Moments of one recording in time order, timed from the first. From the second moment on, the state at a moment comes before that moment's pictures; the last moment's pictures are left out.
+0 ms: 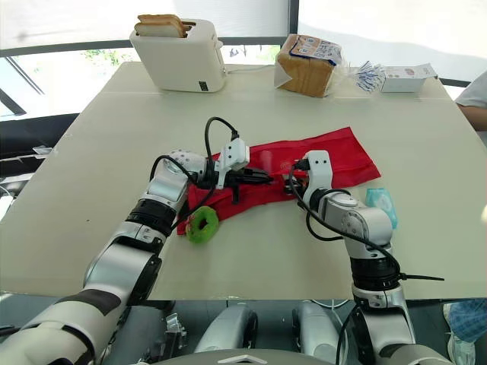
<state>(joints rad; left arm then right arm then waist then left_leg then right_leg) -0.86 0.37 -0.21 0.69 -0.04 -0.04 -1.28 -0.50 -0.11 -0.02 -0.14 0.46 1.04 0.11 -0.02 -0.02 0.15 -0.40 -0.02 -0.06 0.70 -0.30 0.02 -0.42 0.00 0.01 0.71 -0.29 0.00</state>
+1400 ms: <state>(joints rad) -0.94 0.33 -0.21 0.88 0.02 -0.23 -1.29 -0.55 -0.14 0.15 0.05 0.25 0.75 0.30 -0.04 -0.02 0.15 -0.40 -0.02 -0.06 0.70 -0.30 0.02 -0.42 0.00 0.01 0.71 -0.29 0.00</state>
